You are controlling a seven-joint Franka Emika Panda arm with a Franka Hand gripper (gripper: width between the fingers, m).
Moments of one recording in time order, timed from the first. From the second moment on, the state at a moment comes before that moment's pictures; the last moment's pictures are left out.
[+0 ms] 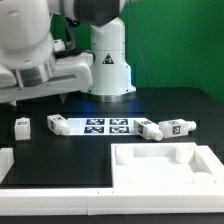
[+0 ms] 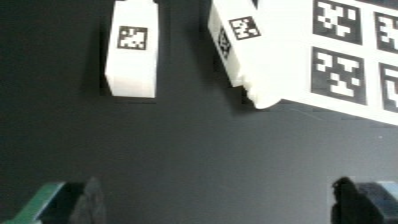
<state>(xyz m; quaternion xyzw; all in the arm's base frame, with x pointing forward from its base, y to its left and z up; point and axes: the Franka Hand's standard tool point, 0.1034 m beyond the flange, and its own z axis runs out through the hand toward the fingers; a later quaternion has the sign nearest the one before) 0.470 -0.155 0.097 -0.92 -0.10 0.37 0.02</state>
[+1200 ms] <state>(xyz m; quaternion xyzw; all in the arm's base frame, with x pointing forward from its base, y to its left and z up) 0.417 -0.215 0.048 -0.91 -0.11 0.39 -0.02</state>
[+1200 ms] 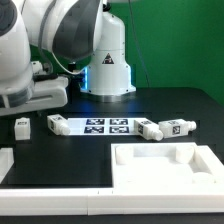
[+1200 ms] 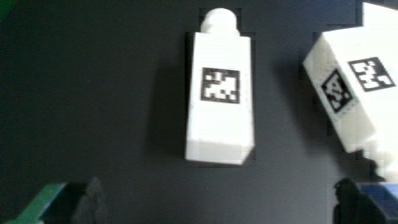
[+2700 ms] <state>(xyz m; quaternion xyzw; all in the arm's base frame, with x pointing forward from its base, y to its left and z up) 0.375 -0.215 0.006 -0.89 -0.09 0.44 -0.04</state>
